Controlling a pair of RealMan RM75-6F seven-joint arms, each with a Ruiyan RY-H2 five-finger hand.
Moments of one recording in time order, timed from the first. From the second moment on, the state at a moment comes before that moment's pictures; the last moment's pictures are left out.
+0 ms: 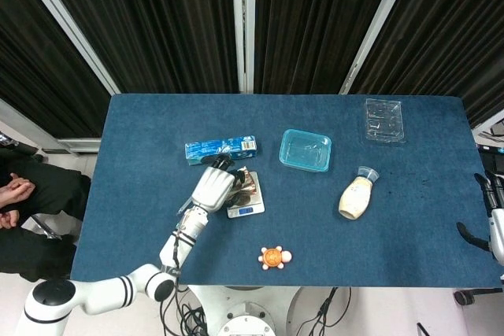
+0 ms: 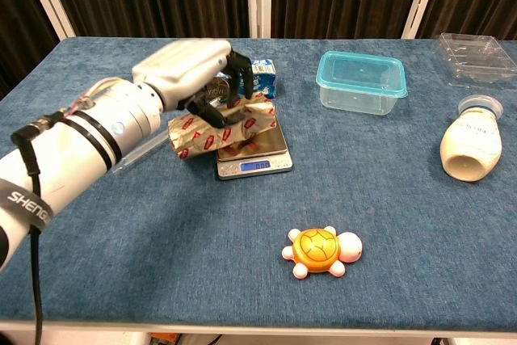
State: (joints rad) left arm -0.77 -1.94 -0.25 -1.19 1.32 1.06 0.32; right arm 0.06 -1.06 0.11 -1.52 -1.40 1.44 0.11
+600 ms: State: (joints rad) left arm -0.72 -1.85 -0.22 -1.30 1.40 1.18 0.17; right arm 0.05 -1.06 0.11 -1.50 -1.40 1.45 0.12
